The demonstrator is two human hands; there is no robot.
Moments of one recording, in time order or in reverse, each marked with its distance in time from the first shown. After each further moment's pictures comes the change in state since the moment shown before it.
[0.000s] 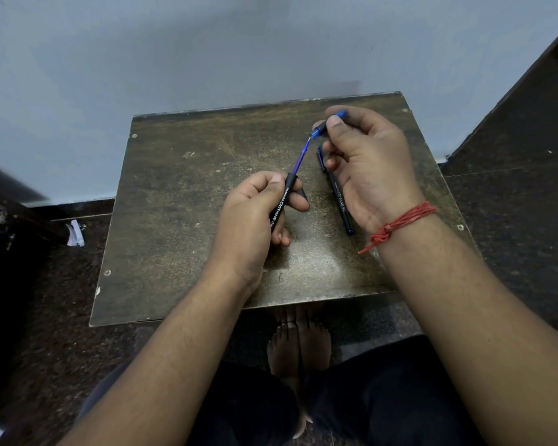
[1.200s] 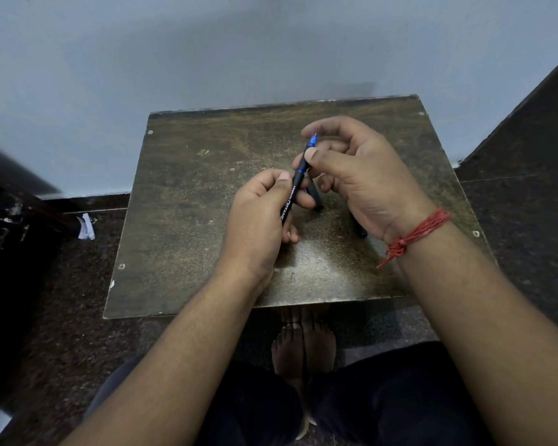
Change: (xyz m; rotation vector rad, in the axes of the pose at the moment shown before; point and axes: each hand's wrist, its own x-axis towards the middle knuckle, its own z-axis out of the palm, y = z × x) left_hand -0.001 0.003 -0.002 0.023 0.085 0.013; right_hand -0.011 -0.001 0.004 -0.305 -0.368 0.011
